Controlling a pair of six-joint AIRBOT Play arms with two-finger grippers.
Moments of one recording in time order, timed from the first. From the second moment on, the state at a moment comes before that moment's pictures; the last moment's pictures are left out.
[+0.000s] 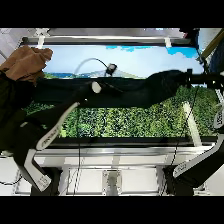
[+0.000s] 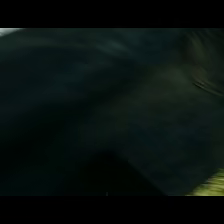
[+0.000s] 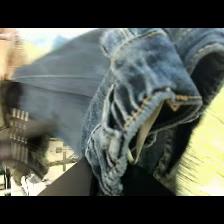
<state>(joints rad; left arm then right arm) -0.57 -1.83 1.49 0.89 -0.52 -1.07 -0.48 -1.91 1.79 -0.48 1.53 1.17</state>
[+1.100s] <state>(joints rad) -0.03 -1.44 1.49 0.88 -0.99 -1.07 0.44 -2.08 2.01 -0.81 0.93 1.64</state>
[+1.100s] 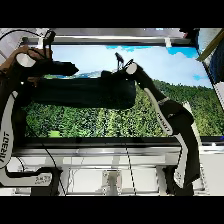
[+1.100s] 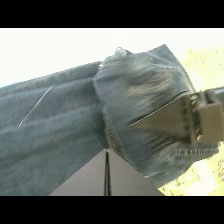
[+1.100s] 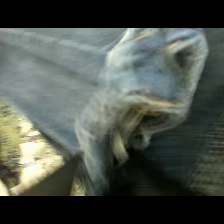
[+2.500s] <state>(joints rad) 0.00 -1.43 1.48 0.89 -1.06 -1.07 0.00 -2.10 1.75 -0.65 1.15 1.42</state>
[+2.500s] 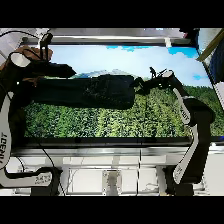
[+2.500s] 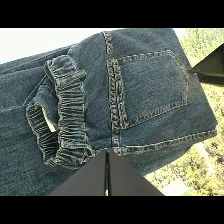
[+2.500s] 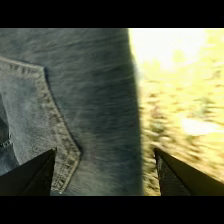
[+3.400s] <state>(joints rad) -0.28 -1.49 1.48 1.07 -1.22 -1.14 -0.08 -1.78 1.82 -0.81 1.71 1.39</state>
